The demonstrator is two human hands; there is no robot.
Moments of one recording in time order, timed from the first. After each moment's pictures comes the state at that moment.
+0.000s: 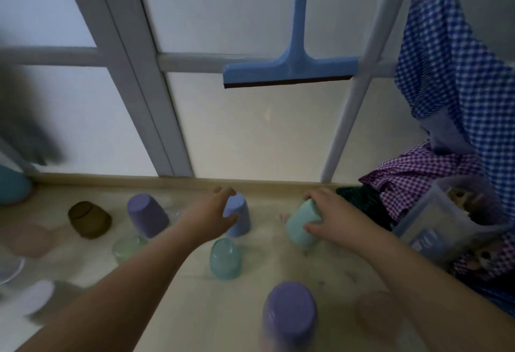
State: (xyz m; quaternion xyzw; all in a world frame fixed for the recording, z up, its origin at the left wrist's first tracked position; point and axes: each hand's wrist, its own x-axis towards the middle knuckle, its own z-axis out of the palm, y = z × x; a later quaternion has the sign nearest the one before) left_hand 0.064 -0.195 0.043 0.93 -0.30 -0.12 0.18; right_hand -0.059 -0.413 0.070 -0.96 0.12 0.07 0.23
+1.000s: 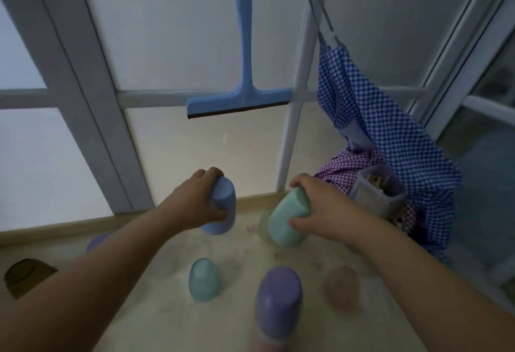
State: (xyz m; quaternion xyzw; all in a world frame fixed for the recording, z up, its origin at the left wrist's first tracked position) left_hand 0.064 -0.199 0.129 0.87 -0.44 -0.09 0.23; right_hand -0.119 -0.360 0.160 -0.95 0.21 -0.04 0.23
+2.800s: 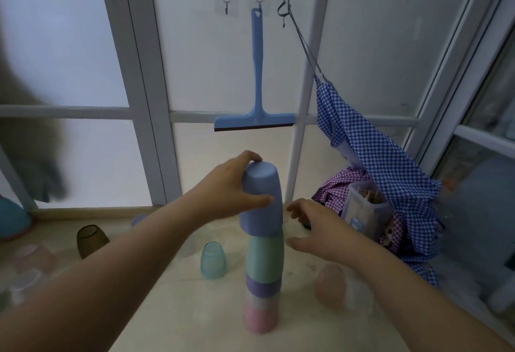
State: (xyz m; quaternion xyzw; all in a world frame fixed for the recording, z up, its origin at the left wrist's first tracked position) left_hand -0.092 -0.163 0.215 0.83 -0.44 -0.02 0.35; right_hand -0.213 -0.329 0.159 -0.95 0.12 -0.08 0.27
